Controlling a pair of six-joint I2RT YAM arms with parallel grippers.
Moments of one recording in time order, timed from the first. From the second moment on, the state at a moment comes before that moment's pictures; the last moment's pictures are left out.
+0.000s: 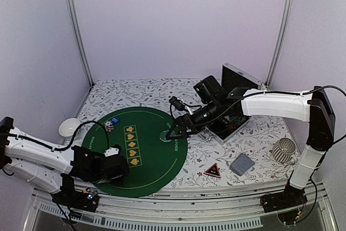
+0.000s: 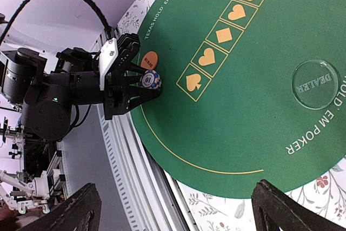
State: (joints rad) left arm -1.25 1.20 0.45 -0.57 -0.43 -1.08; right arm 0.87 1.77 1.34 -0.40 -0.65 0.31
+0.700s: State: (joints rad) left arm -1.29 1.15 0.49 -0.73 -0.39 -1.13; right arm 0.84 1.75 1.34 -0.40 -0.64 0.30
